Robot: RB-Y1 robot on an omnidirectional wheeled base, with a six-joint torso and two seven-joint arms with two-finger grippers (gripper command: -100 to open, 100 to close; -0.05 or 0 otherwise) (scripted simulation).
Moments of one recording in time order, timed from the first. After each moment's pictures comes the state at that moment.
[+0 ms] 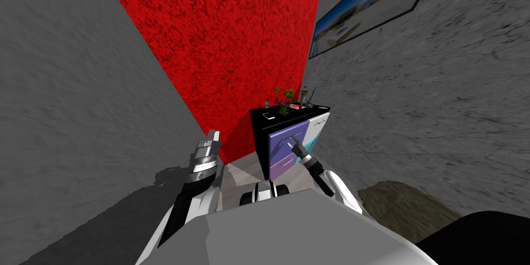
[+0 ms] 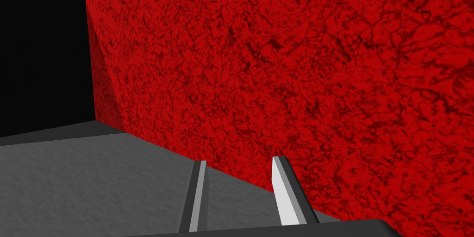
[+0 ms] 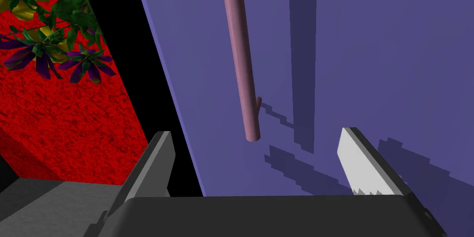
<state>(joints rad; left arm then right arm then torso) 0.47 0.05 -0.05 -2.28 -0.03 -0.41 0.01 0.35 -0.05 -0.32 -1.77 1.03 -0.76 1.81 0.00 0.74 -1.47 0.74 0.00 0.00</state>
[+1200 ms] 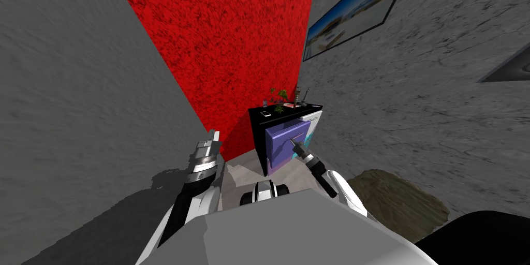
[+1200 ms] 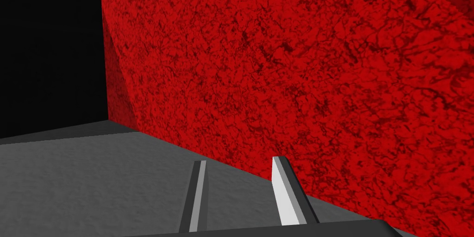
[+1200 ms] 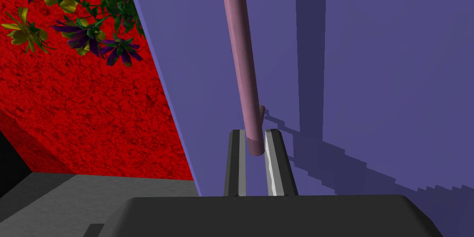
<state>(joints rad) 0.47 0.05 -0.05 -2.28 -0.03 -0.41 0.01 0.36 -0.08 -0.32 -1.80 1.03 -0.75 1.76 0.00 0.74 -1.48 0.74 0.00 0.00</state>
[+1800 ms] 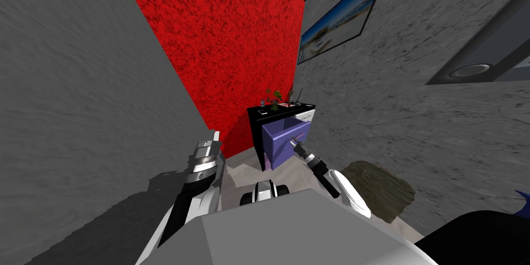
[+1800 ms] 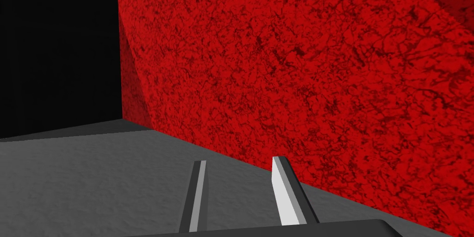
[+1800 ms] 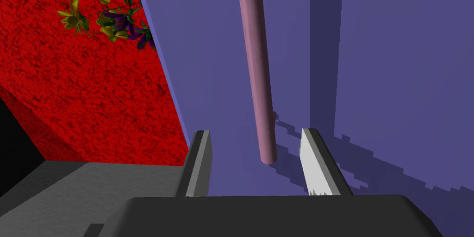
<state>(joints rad) 0.47 0.05 -0.05 -2.28 -0.03 -0.41 0.01 0.37 -0.11 -0.32 -1.82 1.03 -0.75 1.73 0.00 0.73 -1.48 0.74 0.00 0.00</state>
